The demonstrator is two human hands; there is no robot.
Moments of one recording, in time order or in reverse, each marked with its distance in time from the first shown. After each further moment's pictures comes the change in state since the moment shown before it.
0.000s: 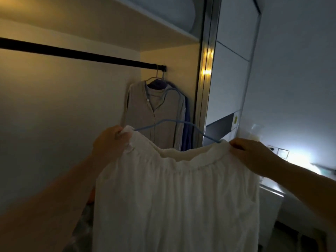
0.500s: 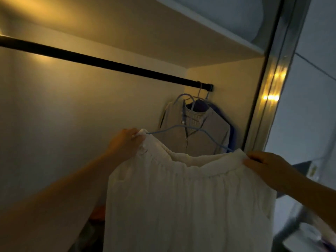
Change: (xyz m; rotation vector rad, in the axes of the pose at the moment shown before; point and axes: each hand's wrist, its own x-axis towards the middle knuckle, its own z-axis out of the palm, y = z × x) left_hand 0.146 -0.028 0.065 0.230 0.178 -0.114; right_hand 0.247 0.015 0.024 0.019 -0.040 -0.256
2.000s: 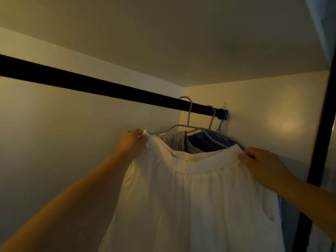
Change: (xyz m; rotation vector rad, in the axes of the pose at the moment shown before) left_hand 0.335 -0.039 0.132 -0.116 0.018 -0.023; right_hand 0.302 -0.023 0.054 0.059 0.325 0.012
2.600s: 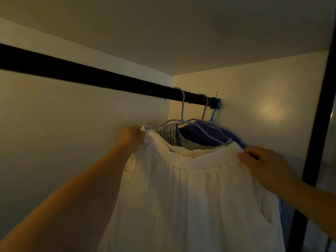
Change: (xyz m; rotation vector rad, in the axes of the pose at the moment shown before) left_hand 0.029 0.001 0.037 -0.127 -0.106 0.058; right_hand -0.014 0.010 0.011 0.075 0.112 0.023
